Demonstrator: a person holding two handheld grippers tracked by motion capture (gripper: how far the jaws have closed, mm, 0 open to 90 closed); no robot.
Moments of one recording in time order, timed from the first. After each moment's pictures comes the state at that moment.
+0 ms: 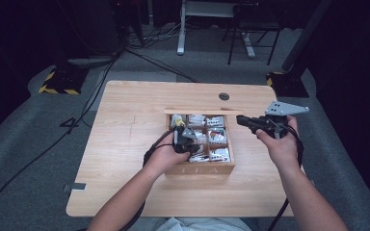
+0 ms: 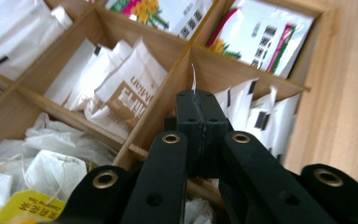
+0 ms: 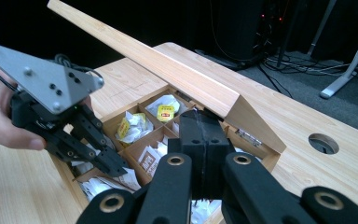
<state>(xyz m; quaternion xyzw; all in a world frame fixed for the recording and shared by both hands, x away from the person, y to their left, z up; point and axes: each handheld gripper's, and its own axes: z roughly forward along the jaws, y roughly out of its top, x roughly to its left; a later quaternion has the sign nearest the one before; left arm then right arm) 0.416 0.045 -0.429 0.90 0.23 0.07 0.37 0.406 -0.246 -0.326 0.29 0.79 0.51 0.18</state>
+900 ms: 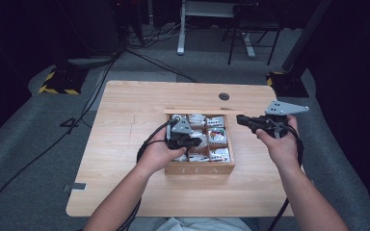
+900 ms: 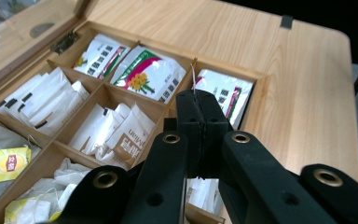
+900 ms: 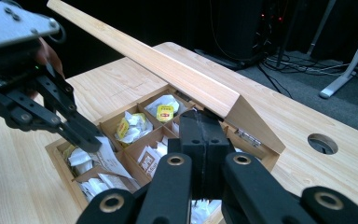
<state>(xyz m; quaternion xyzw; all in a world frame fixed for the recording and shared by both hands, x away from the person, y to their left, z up) 0.401 0.063 -0.387 0.86 0.20 0.07 0.45 0.406 -0.246 -0.325 0.29 0.79 0.51 0.18</state>
